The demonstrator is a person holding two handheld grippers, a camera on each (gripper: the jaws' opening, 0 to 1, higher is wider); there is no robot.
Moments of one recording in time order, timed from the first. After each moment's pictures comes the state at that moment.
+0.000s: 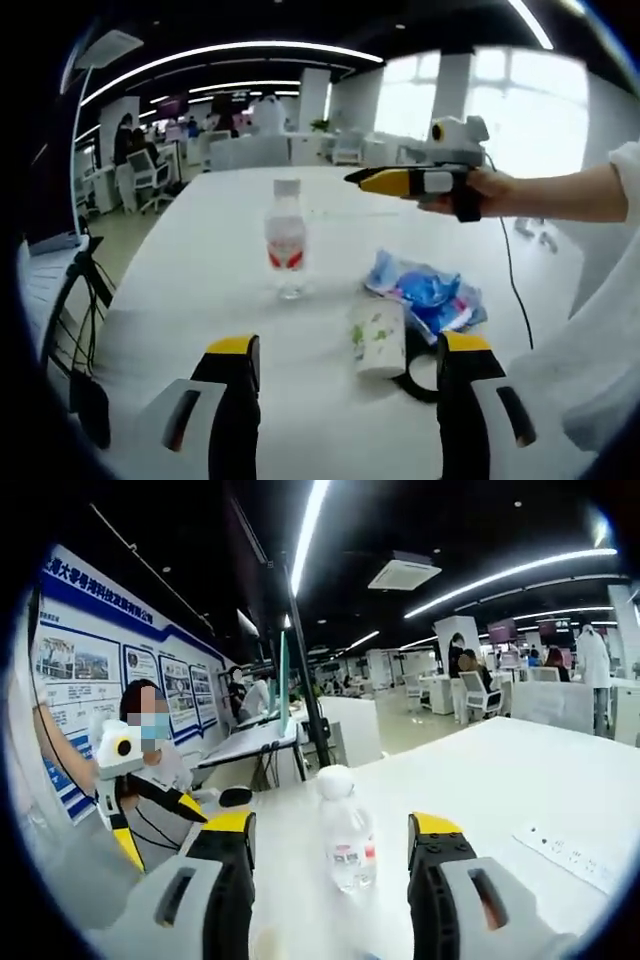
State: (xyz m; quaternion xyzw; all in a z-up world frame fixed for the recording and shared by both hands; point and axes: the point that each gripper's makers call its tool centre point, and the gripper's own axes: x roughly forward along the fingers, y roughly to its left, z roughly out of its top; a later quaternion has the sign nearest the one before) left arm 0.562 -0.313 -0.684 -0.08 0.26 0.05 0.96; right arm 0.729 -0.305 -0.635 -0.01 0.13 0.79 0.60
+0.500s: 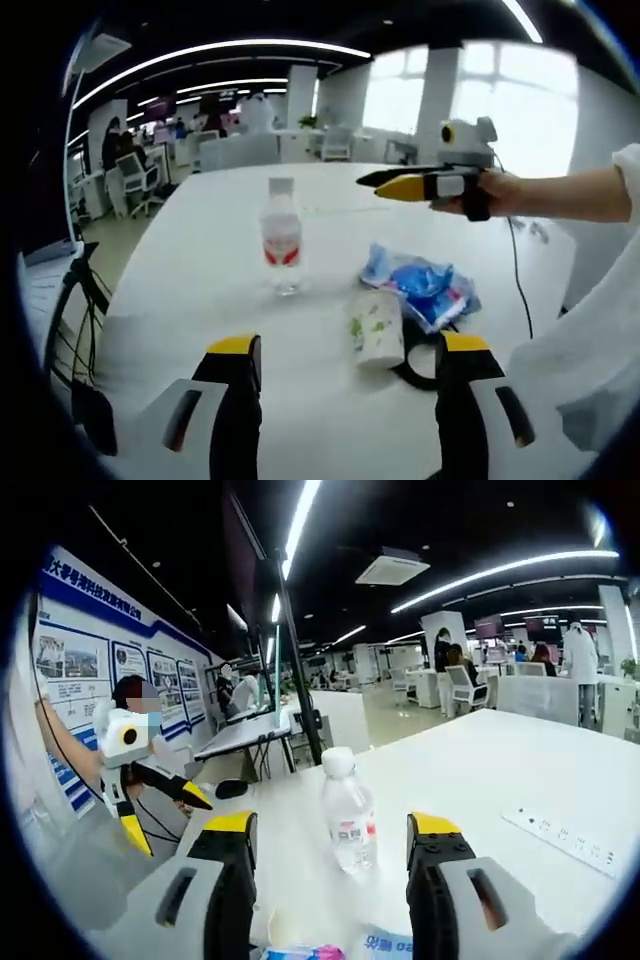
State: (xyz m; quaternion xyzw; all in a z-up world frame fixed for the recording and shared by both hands) left arm 0.555 -0.312 -0.686 -0.07 0.27 0.02 0.96; right arm 0.721 -0.327 -0.639 -0.02 0.14 0.77 0.62
